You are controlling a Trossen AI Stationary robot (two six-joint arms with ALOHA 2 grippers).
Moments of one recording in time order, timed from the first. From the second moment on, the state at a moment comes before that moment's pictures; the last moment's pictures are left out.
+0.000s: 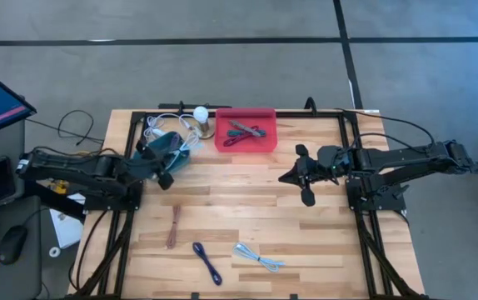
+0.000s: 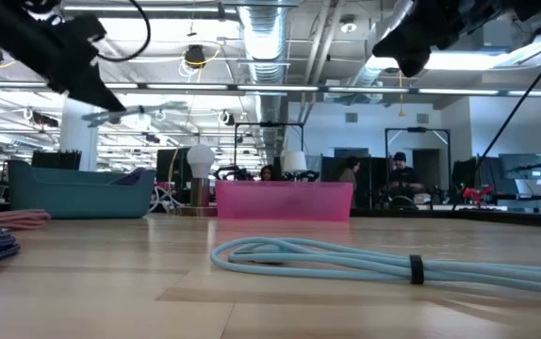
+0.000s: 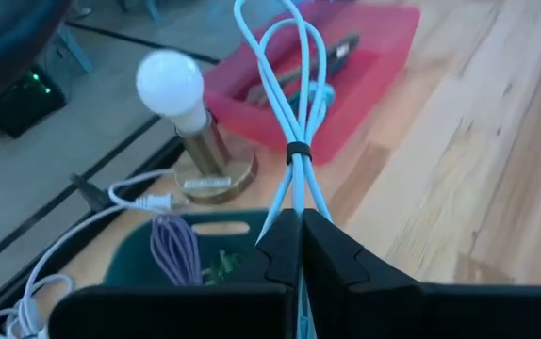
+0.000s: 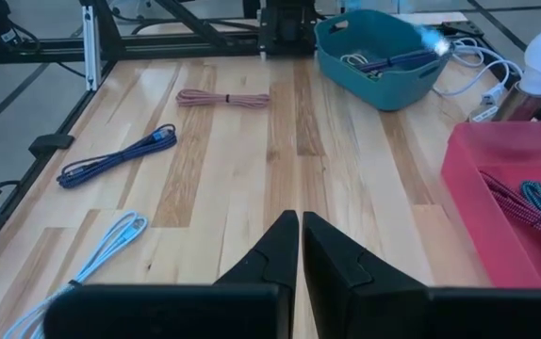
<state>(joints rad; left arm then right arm) -0.12 0.53 0.45 -0.57 -0.74 -0.22 0.04 0.97 0.69 -0.18 0.00 0.05</state>
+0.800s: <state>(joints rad) -0.09 0.46 0.49 -0.74 -0.92 -0.45 0.04 0.97 0.69 -0.19 0.00 0.07</state>
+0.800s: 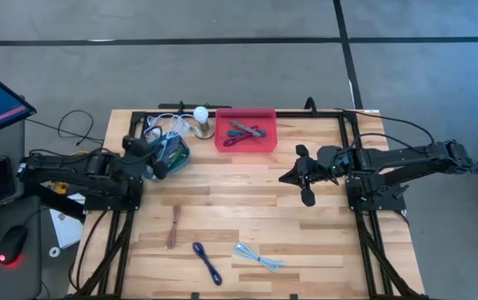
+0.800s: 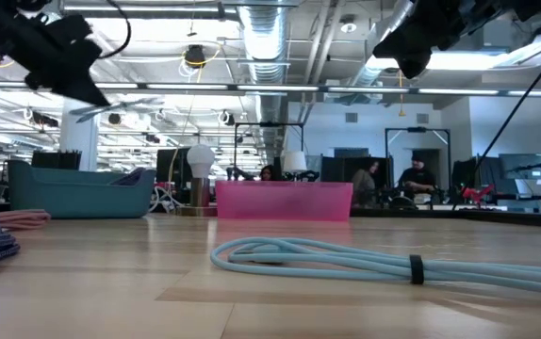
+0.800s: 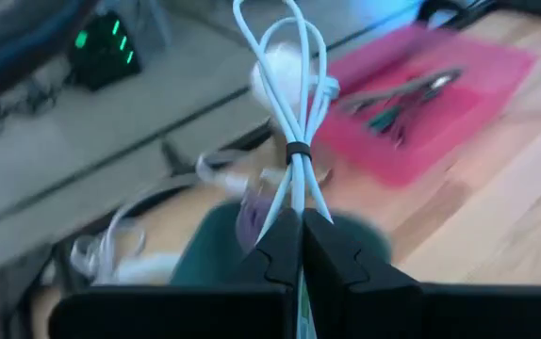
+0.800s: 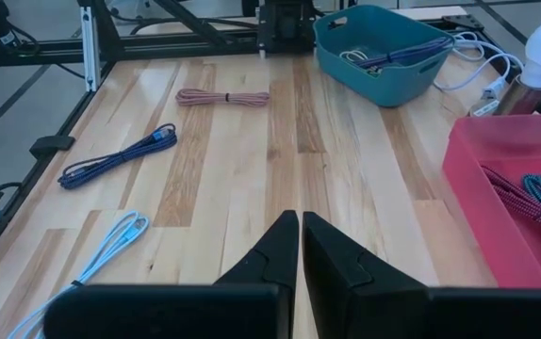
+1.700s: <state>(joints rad) -0.01 0.74 0.40 -0.84 -0.86 -0.96 0.04 0.97 0.69 -0.19 0.00 0.06</state>
